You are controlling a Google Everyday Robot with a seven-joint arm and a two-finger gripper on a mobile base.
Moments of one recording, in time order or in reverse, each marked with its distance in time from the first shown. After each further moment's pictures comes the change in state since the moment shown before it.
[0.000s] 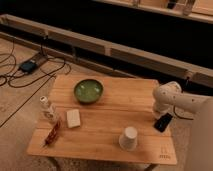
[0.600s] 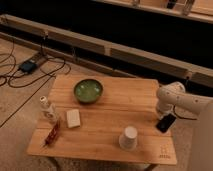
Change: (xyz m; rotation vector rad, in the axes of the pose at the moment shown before) arm 0.011 -0.007 0.001 -0.008 -0.012 0.027
